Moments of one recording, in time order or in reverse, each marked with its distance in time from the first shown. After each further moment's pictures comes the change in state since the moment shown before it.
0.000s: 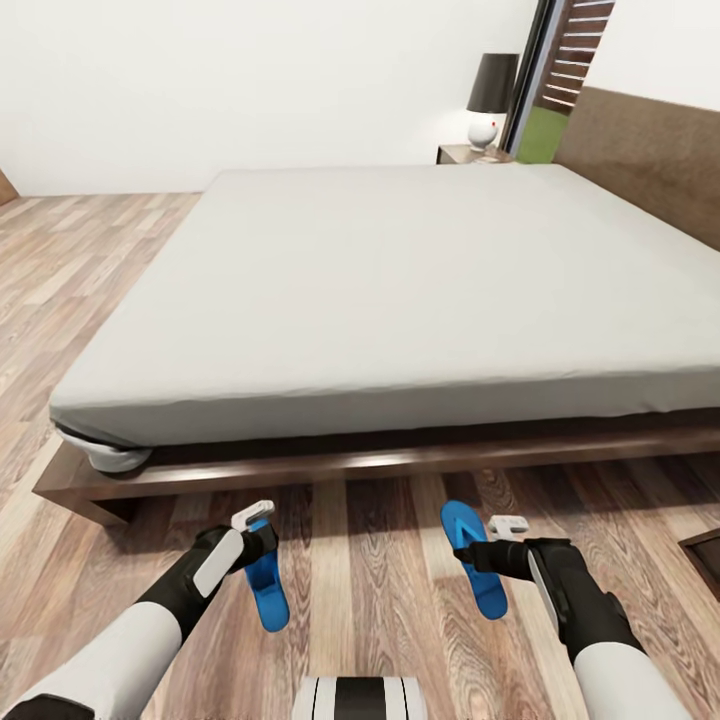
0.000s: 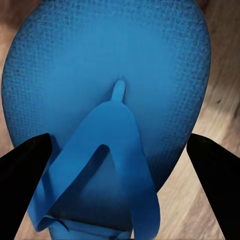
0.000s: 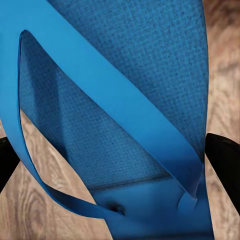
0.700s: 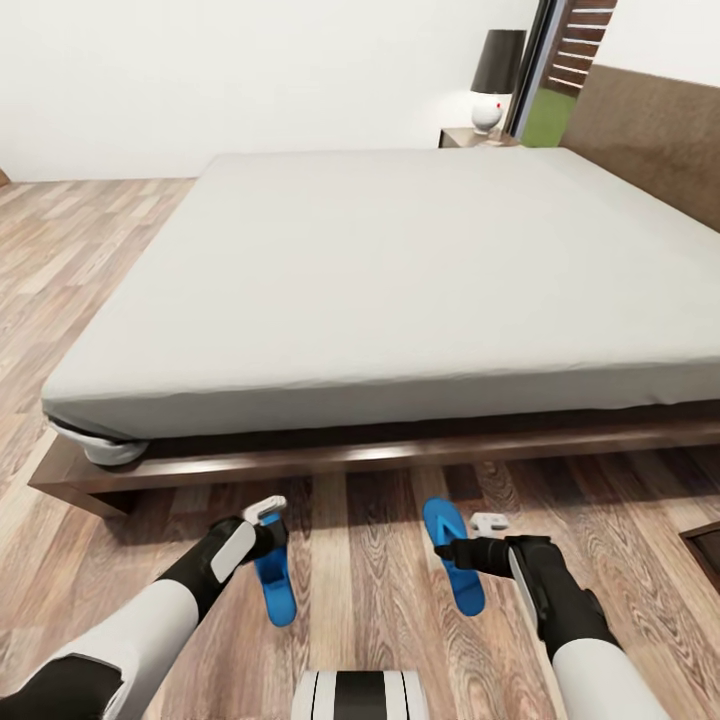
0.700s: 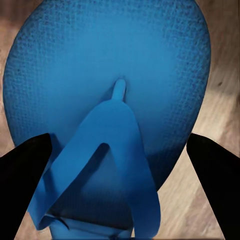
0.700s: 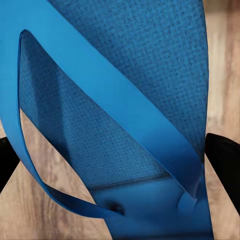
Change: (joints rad) left arm -0.083 -0.043 -0.003 0.141 -0.079 -0.012 -0.064; right arm -0.008 0.062 0.001 0.001 0.000 -0.001 -0.001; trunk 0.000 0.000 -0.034
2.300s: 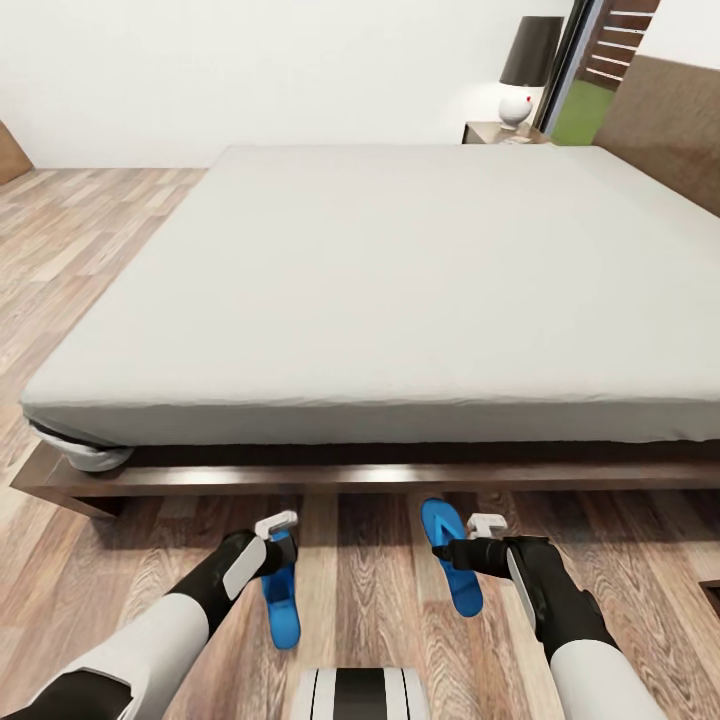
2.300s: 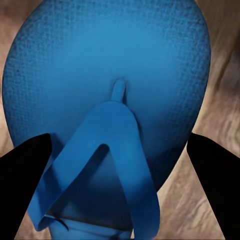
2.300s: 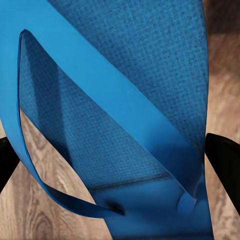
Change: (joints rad) left arm 0.035 -0.039 0.004 0.011 -0.079 0.018 -0.008; right arm 0.003 0.007 -0.002 -0.002 0.001 0.000 -0.001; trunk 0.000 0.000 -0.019
